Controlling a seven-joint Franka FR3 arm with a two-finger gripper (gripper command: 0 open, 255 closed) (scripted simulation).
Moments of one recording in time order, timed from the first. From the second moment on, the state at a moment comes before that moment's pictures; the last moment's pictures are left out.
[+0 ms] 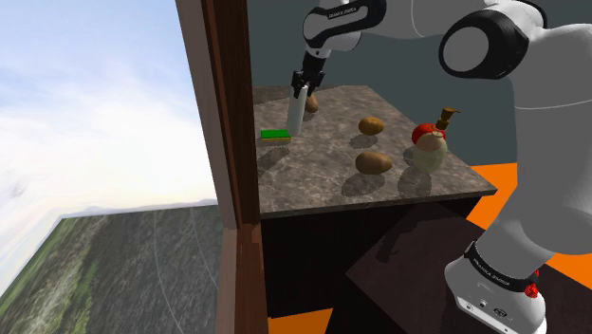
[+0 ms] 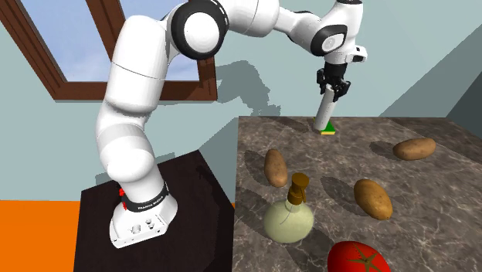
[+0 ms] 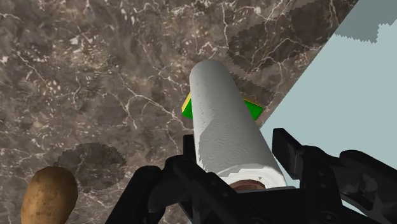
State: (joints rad) arm 0.11 0.51 -0.24 -1.38 0.27 2.13 -0.17
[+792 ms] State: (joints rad) arm 0.11 0.53 -0.24 -1.45 0.28 2.21 -0.19
